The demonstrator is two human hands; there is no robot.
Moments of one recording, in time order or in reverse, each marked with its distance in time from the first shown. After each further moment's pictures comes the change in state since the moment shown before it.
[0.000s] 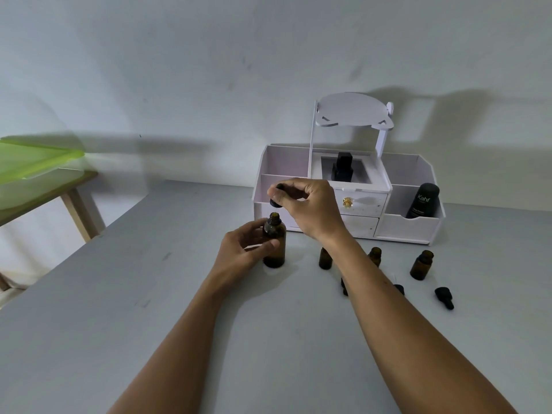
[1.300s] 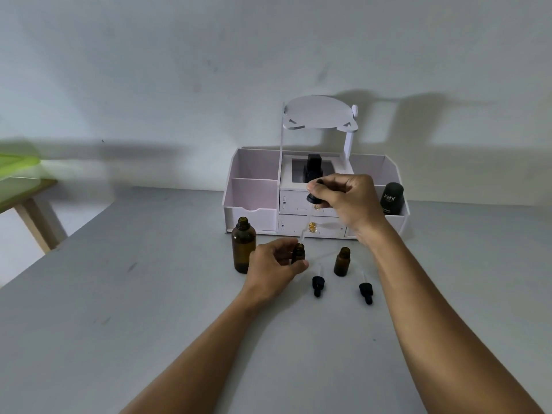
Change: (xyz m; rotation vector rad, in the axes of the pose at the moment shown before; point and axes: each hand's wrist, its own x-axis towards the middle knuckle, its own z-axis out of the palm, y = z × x) left_hand 0.001 0.015 0.102 0.171 -0.052 -0.118; right_hand -0.004 0.010 -0.101 0.046 0.160 0.162
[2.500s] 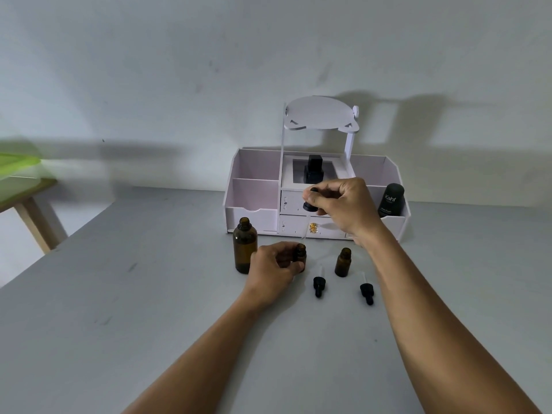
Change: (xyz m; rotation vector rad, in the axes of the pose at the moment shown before) left_hand 0.000 -0.006 0.001 0.057 0.013 0.070; right_hand -0.002 0.004 0.003 -0.130 -0.078 -0.031
